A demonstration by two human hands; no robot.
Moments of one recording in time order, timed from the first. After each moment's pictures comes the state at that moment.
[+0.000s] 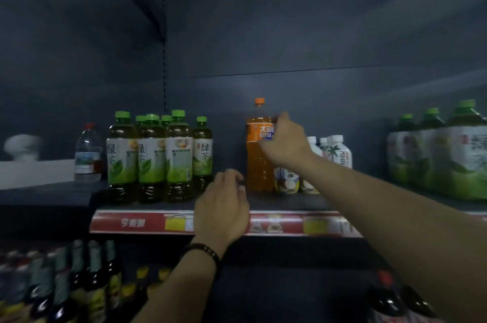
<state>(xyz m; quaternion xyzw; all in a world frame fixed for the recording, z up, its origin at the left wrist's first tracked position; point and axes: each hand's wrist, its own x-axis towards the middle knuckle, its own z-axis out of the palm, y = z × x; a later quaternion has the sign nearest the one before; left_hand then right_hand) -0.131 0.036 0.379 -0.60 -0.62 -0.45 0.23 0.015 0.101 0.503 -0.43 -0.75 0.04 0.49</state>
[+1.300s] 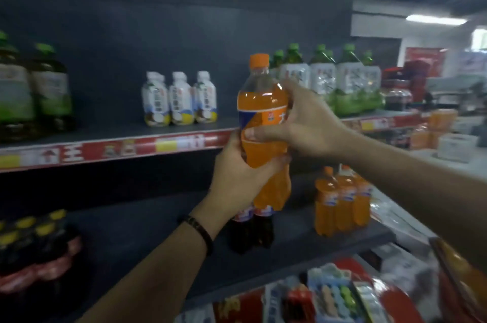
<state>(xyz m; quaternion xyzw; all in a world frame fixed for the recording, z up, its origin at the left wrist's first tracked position) 0.148 -0.046 0.321 -0.70 -0.30 -0.58 -0.29 0.307 -0.077 0.416 -0.45 -0.76 0.05 0.46</state>
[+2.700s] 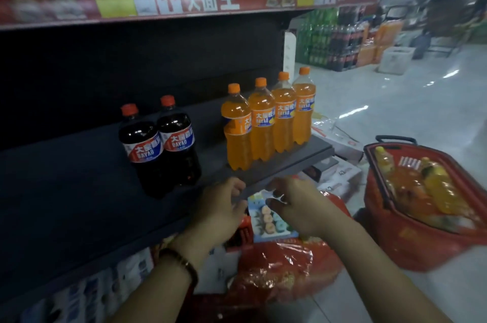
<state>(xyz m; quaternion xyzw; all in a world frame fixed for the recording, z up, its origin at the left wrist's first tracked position) 0.291 0.025 0.073 -0.77 -0.53 -0.21 -0.28 0.492 -0.030 0.077 -0.68 -0.67 0.16 0.23</state>
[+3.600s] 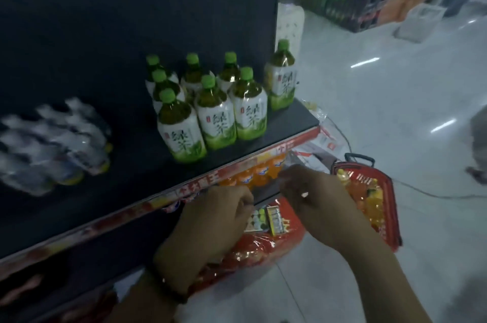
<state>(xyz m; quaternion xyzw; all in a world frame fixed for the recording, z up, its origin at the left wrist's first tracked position) 0.374 -0.020 0.570 -0.80 -0.54 -0.05 -0.26 0.594 -0.073 0.568 -0.68 -0.64 0.22 0.27</state>
